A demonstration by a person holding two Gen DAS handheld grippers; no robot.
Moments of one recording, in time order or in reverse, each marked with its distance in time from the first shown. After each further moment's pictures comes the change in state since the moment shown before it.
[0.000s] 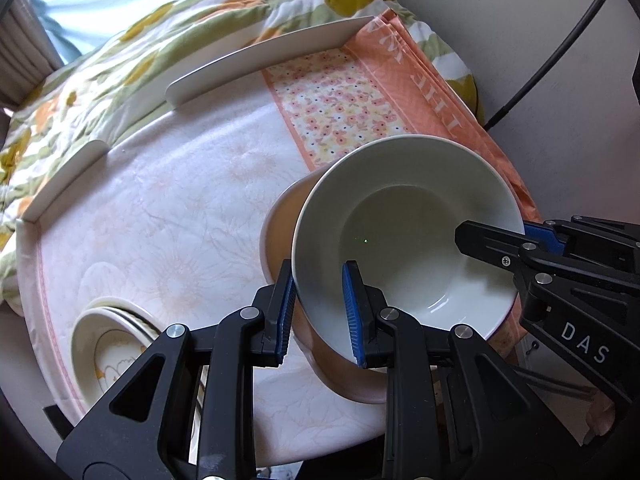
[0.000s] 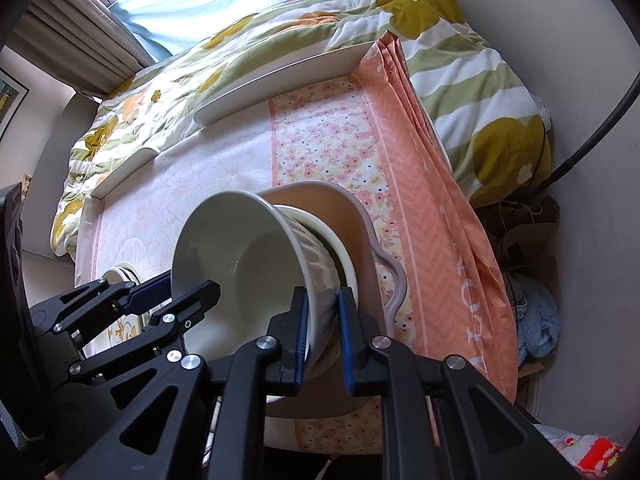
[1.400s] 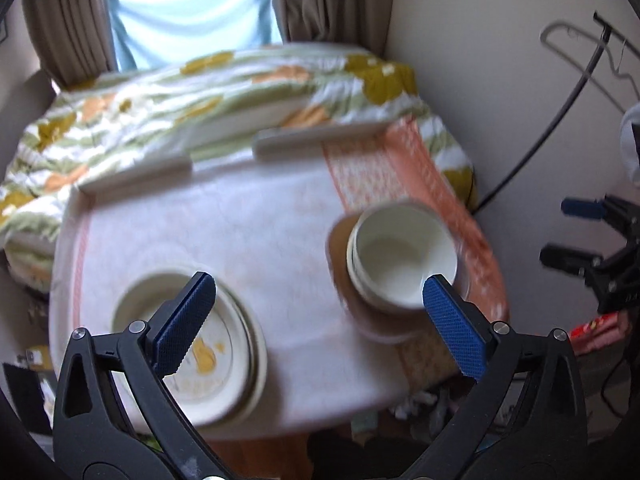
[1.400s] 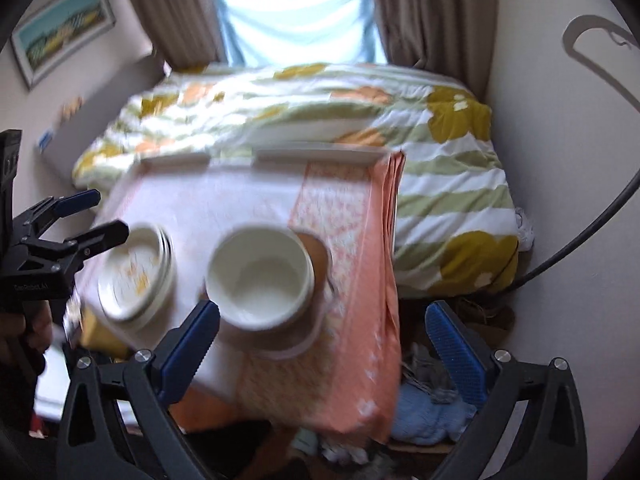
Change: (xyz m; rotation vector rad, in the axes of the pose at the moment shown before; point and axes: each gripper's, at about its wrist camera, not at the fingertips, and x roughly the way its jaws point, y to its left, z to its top) left arm -0.112 0.043 -0.067 -0.180 -0.262 -0.002; right arm -0.100 -0.014 -0.023 -0.406 -0.163 -0.047
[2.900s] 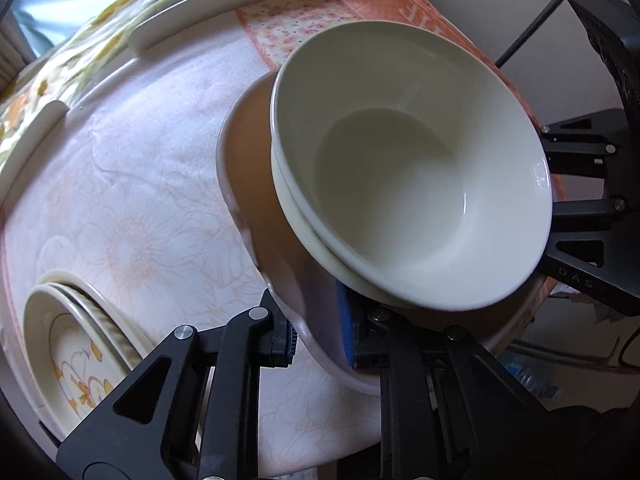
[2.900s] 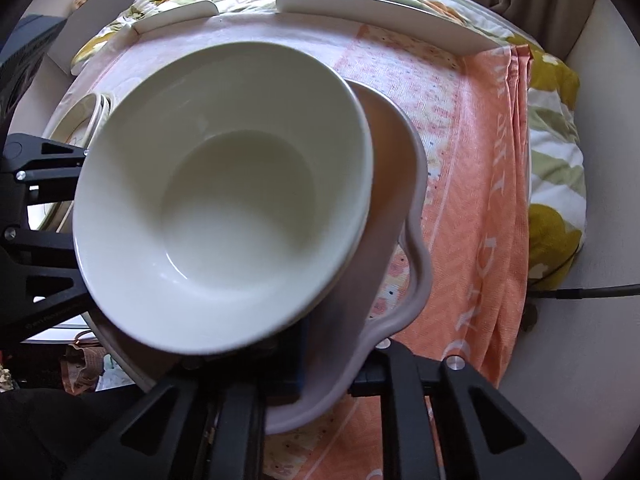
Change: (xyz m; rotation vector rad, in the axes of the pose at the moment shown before) left arm 0.172 -0.040 -0.013 0.217 0.317 -0.089; right arm 0.158 0.028 -0.021 -0.193 0.281 0.055
